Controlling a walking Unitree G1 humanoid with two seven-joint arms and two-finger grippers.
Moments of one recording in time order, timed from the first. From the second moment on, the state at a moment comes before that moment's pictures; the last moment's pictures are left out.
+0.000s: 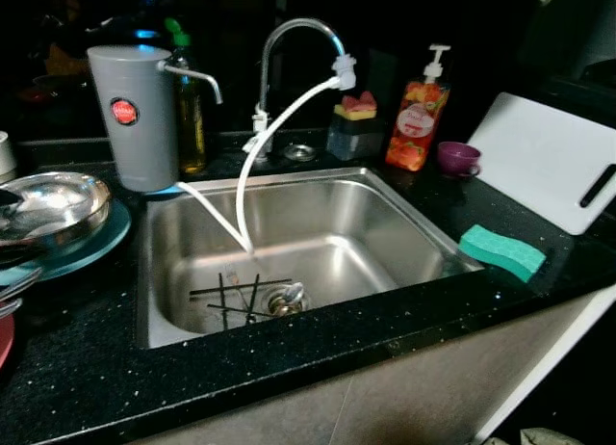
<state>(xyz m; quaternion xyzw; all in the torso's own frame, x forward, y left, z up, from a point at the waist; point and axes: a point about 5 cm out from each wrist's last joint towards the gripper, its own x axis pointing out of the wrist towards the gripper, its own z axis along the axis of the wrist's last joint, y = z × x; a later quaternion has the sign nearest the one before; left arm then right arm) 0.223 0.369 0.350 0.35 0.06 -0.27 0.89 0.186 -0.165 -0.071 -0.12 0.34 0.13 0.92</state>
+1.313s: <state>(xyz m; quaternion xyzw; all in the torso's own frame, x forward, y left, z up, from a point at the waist) 0.231 0.392 0.295 0.45 0.21 -0.25 0.83 0.209 -0.156 -0.061 -0.12 0.33 0.14 0.93</state>
